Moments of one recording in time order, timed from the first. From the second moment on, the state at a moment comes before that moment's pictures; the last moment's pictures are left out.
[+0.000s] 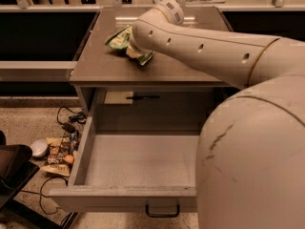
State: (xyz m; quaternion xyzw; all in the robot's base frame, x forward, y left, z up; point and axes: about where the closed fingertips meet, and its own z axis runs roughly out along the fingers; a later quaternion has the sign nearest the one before) arm 0.813 0.042 0.848 -0.44 0.78 -0.08 0.44
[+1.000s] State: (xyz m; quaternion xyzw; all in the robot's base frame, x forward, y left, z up) arm 0.783 0.049 0.914 -0.44 0.77 -0.02 0.47
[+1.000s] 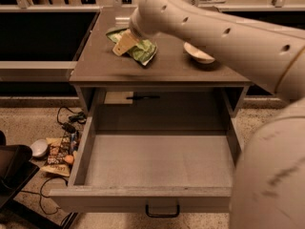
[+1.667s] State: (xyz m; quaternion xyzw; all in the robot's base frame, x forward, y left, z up) arm 0.684 -0.030 1.077 -0.34 0.72 0.00 0.61
